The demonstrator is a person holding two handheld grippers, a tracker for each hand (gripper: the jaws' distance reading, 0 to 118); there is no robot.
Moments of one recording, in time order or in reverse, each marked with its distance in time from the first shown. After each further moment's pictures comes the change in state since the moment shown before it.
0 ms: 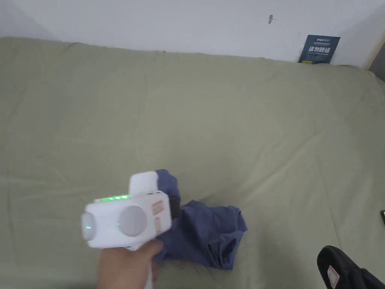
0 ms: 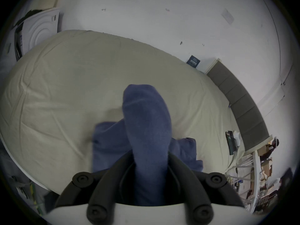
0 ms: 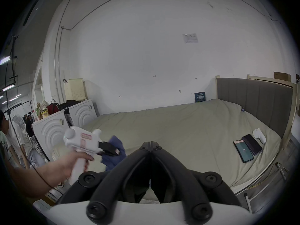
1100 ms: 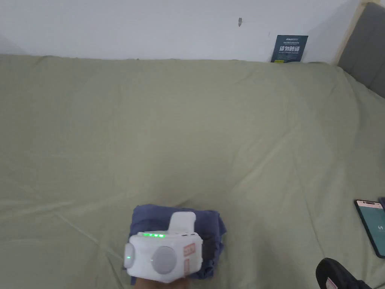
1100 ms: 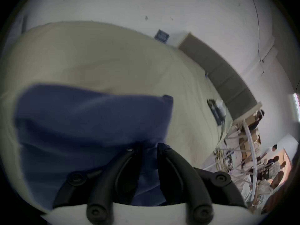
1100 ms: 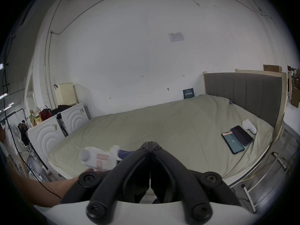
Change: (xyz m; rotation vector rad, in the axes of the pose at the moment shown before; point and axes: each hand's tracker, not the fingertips) left arm 0.050 -0.073 -0.086 -0.209 -0.224 -0.231; right arm 0.026 -0.011 0.021 -0.009 -0.086 -0.061
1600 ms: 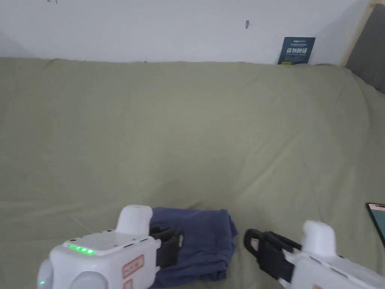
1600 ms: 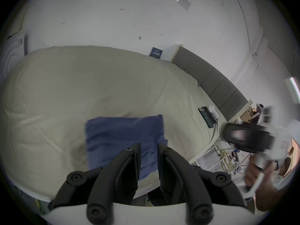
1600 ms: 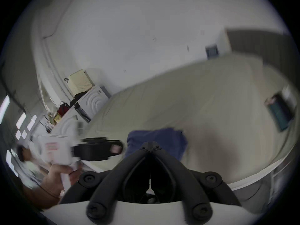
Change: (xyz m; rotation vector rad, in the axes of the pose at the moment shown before) left arm -0.040 0.000 0.186 0.203 0.027 -0.056; right arm 0.002 -0.022 -0.177 -0.491 0.310 -0.275
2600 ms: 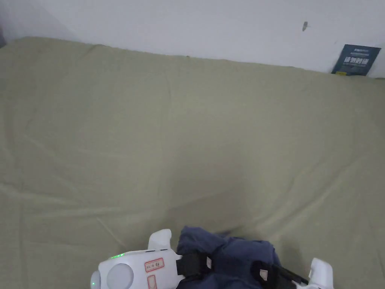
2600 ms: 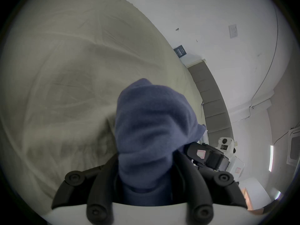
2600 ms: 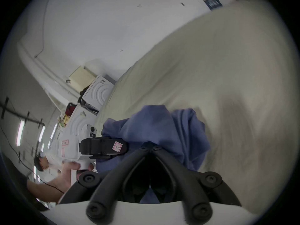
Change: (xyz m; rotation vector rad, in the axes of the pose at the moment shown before) left arm -0.121 -0.025 -0.126 -0.112 -0.219 0.501; right arm 0.069 -0.019 -0.116 -0.078 0.146 -0.007
